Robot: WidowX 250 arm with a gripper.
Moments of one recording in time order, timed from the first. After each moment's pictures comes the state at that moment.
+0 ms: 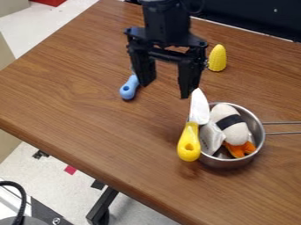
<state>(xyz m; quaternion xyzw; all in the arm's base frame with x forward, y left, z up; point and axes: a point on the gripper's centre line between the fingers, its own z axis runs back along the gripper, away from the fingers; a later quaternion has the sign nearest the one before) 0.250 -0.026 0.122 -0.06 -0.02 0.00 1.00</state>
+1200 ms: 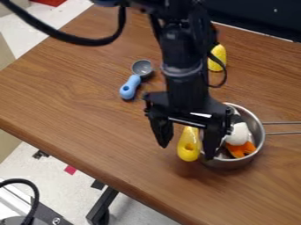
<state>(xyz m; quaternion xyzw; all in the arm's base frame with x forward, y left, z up) 0.220 -0.072 0.069 -0.08 0.00 0.04 1.00</state>
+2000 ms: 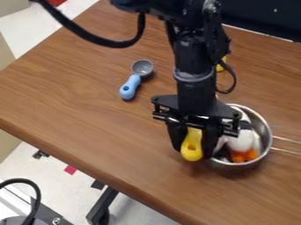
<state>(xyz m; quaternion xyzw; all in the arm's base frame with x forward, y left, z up) 0.231 -0.069 0.059 -0.07 0.01 0.07 1.00</state>
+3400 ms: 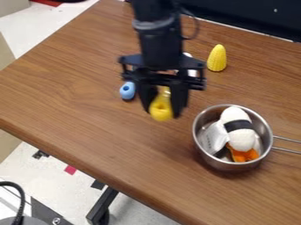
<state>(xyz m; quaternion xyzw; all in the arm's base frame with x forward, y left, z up) 0.235 -0.011 0.101 -0.08 0.00 0.07 0.99</state>
